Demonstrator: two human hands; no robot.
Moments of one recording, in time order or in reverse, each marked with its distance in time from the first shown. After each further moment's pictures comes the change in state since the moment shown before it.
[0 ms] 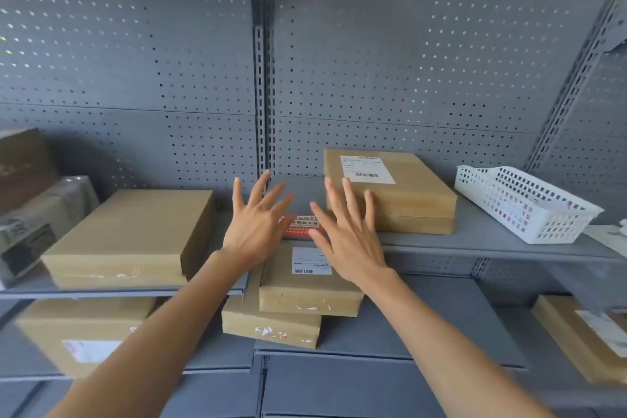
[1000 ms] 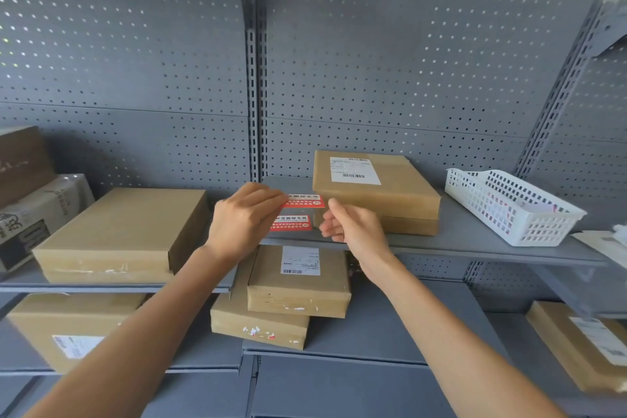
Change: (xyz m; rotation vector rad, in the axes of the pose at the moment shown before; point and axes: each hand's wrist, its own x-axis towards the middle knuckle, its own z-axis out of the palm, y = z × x) left_hand -0.001 0.019 -0.037 -0.209 0.570 0.205; right_hand -0.009 0.021 -0.057 1.401 -0.087 0.660
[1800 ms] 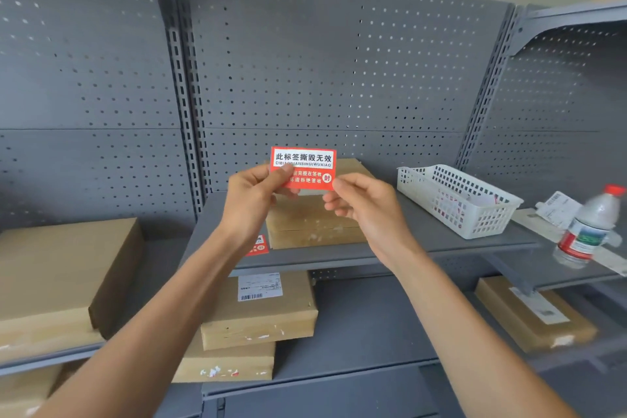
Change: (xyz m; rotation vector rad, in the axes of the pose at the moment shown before) left_hand 0.103 0.061 0.032 -1.227 -0.169 -0.972; right_hand 0.011 -0.051 -0.062 0.069 0.142 -0.151
